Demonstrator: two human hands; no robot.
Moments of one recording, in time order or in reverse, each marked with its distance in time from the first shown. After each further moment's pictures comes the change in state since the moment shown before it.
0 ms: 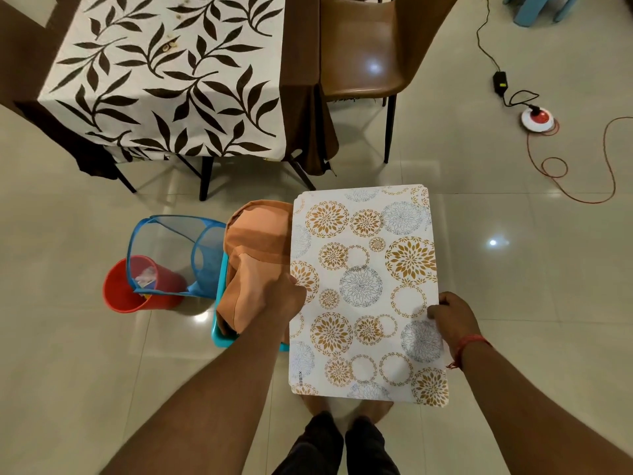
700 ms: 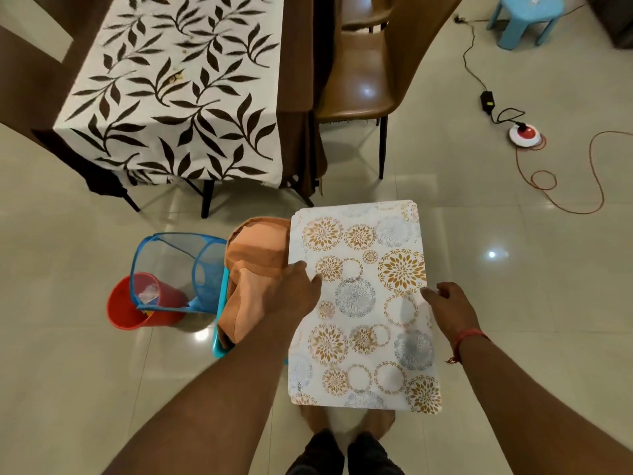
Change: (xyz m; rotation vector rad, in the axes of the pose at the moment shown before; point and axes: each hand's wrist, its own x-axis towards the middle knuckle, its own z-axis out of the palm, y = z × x) left_hand -0.018 0.038 0.006 0.404 0.167 0.334; right_hand -0.012 -0.030 -0.016 -0.028 0.035 -0.103
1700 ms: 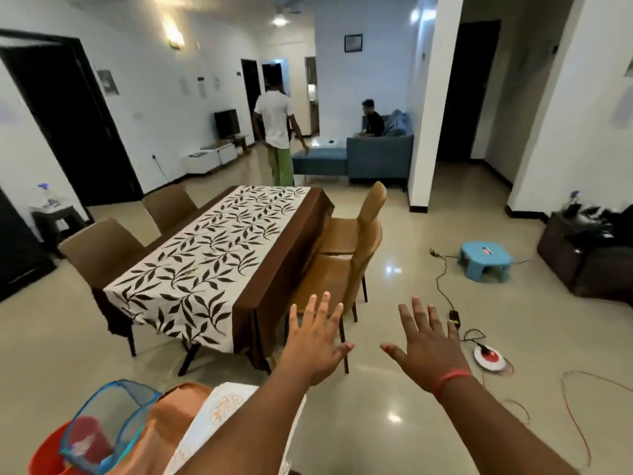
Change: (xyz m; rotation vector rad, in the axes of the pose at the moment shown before) left_hand -0.085 0.445 -0.050 0.614 0.522 0.453; right_hand 0.076 -0.213 -0.384 -0.981 0.275 -0.967
